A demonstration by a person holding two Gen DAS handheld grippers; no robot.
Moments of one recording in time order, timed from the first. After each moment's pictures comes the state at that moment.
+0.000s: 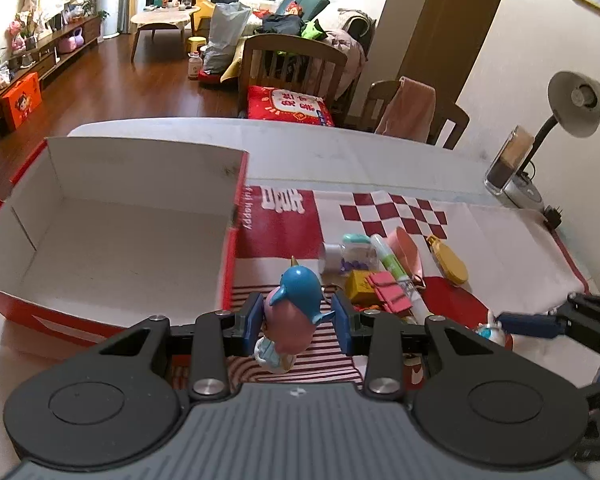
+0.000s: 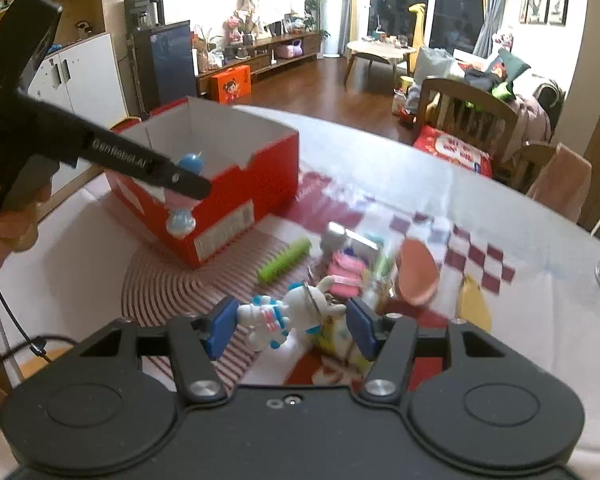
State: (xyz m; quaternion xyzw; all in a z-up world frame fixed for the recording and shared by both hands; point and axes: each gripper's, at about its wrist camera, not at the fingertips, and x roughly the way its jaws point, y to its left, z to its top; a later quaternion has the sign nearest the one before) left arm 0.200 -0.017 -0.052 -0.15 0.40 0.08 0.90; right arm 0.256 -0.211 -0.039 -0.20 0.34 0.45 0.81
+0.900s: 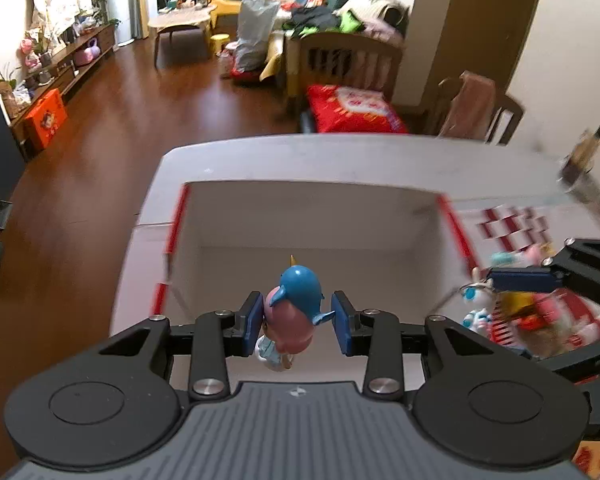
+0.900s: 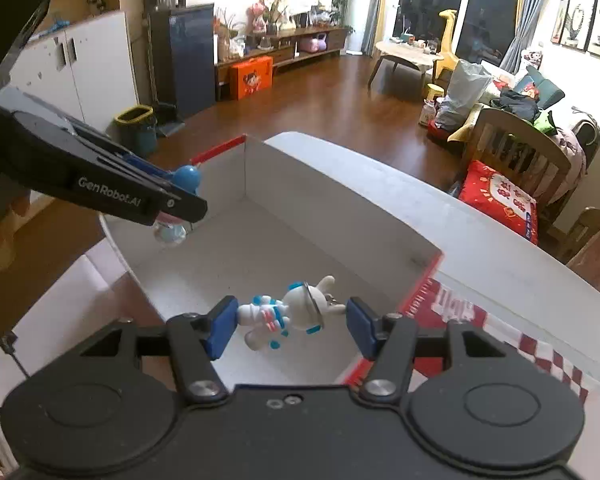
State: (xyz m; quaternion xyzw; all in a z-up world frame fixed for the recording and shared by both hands) left arm 0.208 0.182 -0.052 -0.09 0.44 0.10 0.89; right arm 0.256 0.032 -0.059 -0.25 0.34 0.45 0.79
